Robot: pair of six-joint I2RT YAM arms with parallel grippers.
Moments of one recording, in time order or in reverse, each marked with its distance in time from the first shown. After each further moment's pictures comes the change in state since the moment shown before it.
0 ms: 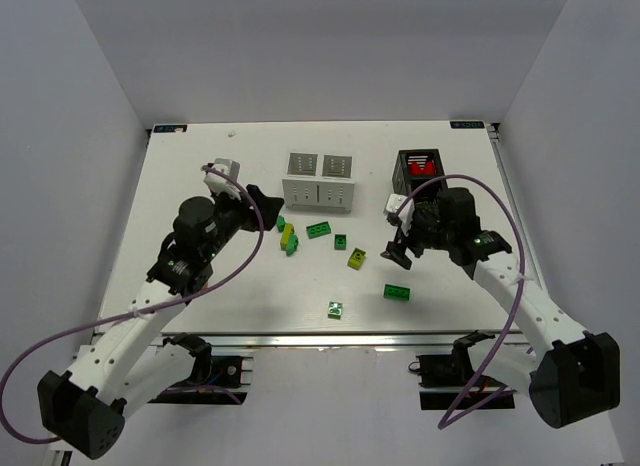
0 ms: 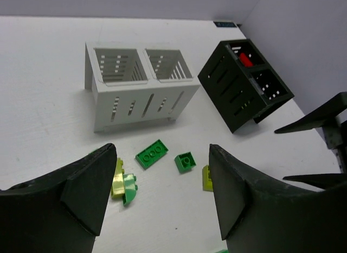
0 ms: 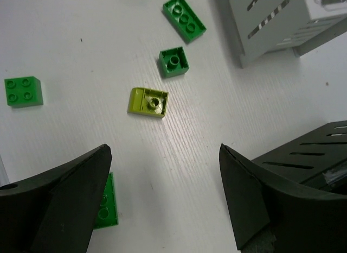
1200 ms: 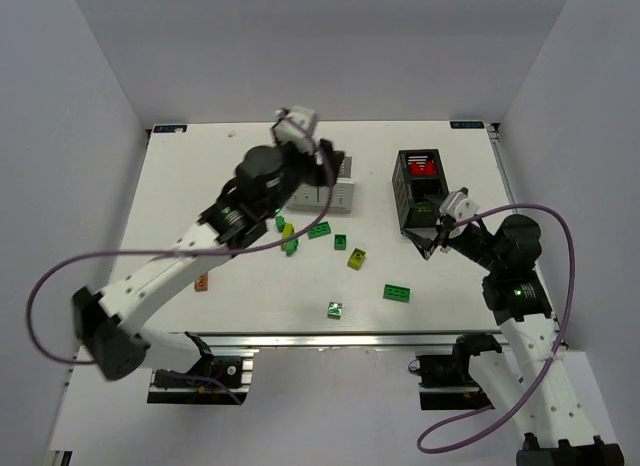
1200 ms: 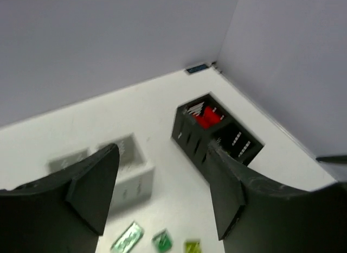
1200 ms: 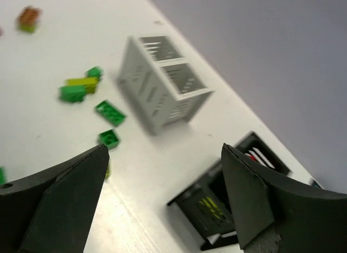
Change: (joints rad) left arm -0.340 0.512 0.623 0.039 -0.282 0.243; right arm -0.188 -0.447 -0.108 0.320 -0.026 0.299
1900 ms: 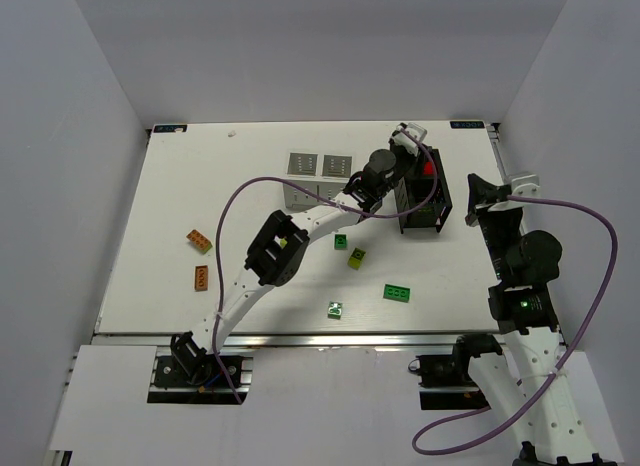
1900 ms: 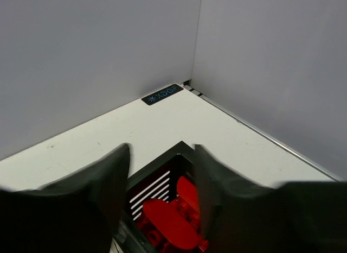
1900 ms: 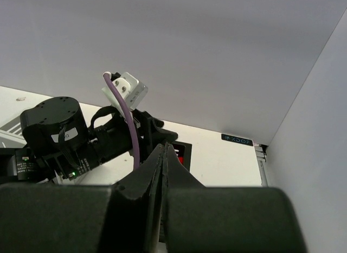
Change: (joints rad) left arm -0.035 1.234 0.878 0.520 0.121 0.090; right arm -0.012 -0.064 0.010 0.190 0.610 0.289
